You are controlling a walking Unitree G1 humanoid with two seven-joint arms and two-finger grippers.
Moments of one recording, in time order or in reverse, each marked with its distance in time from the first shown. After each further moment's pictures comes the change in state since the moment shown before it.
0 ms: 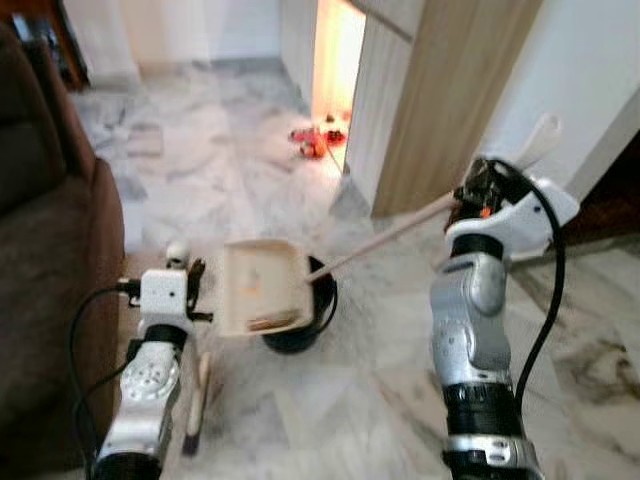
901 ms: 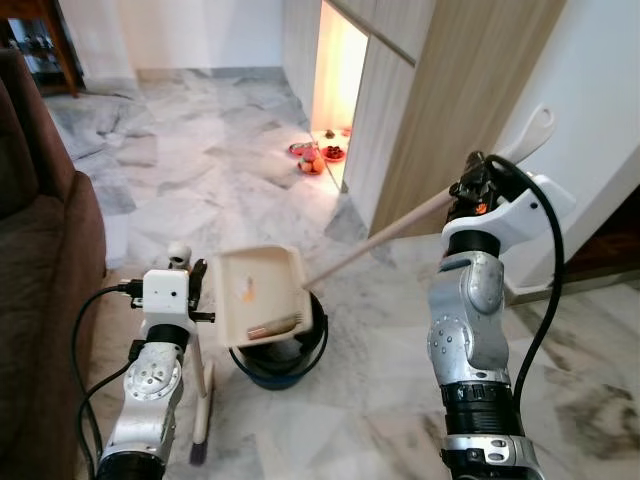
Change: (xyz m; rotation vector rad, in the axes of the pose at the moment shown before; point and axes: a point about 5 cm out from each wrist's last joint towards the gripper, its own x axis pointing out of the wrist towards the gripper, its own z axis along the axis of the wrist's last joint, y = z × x) left arm 0.000 -0.004 -0.001 -0.013 0.010 0.003; right arm 0.001 0.007 0.003 0.011 -0.013 0.054
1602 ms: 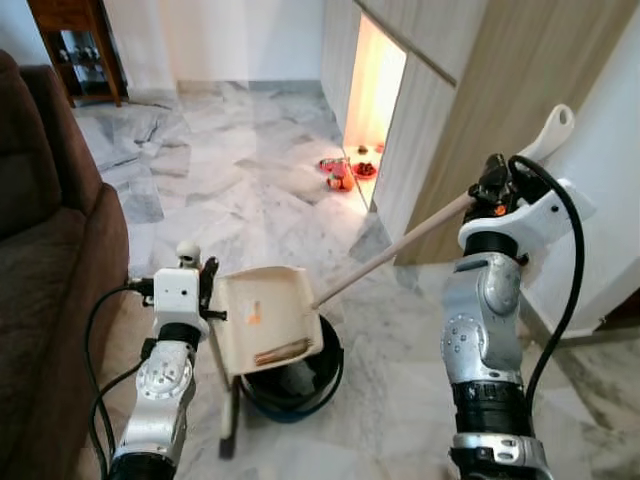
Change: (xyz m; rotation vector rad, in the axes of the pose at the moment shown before) left arm 0.000 -0.003 0.004 -0.016 -0.016 -0.015; right arm 0.000 0.005 -0.001 -0.010 0.005 0.022
